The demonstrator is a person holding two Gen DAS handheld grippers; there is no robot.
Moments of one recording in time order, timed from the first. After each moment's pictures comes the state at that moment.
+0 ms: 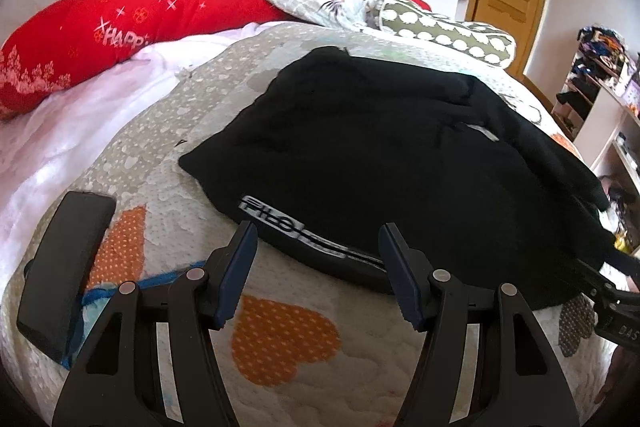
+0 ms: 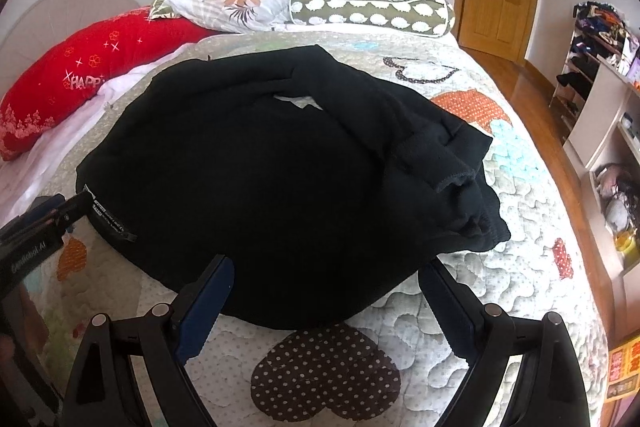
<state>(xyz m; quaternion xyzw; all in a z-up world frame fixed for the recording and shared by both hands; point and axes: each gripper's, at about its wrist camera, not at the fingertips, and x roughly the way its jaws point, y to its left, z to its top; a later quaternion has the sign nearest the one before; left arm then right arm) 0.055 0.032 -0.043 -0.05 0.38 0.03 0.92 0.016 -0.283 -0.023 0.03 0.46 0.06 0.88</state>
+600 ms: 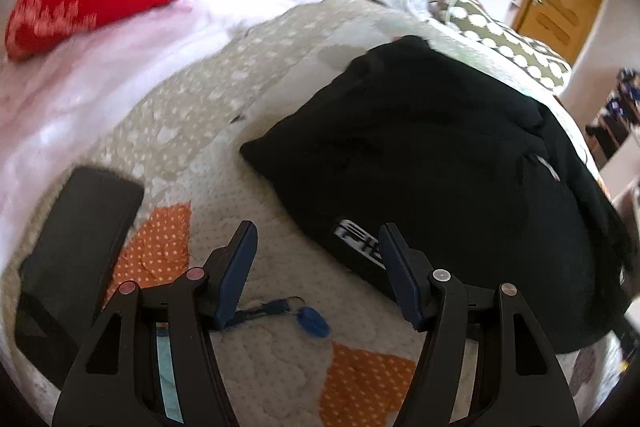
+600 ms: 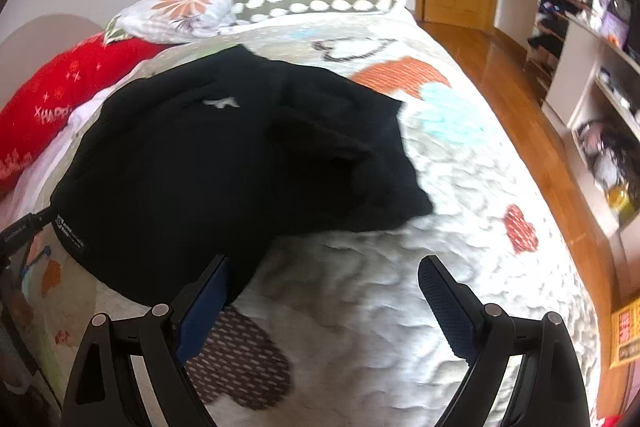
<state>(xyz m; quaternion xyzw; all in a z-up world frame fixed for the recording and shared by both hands) 0.092 0.098 -0.063 -0.13 0.44 0.08 0.89 0.015 -0.363 -0.048 0.09 0.48 0.02 0.87</state>
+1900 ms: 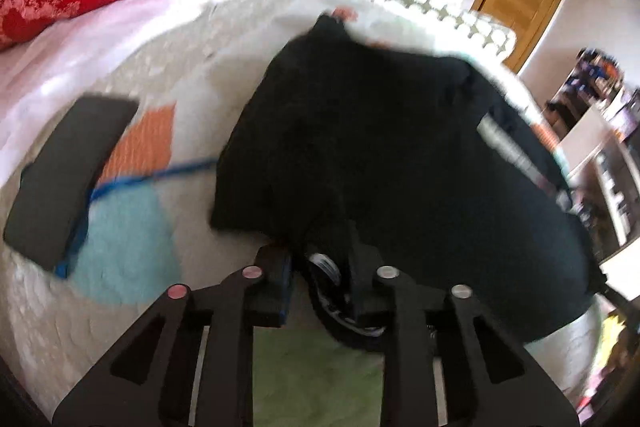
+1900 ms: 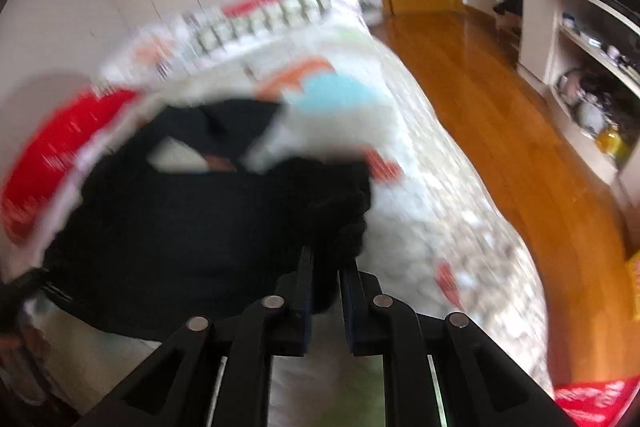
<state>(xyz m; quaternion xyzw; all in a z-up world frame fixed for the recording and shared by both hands) 0.001 0.062 -0.058 -0.12 0.45 0.01 0.89 -0.063 -0.461 -0.043 0.16 0.48 -0.01 0.86</state>
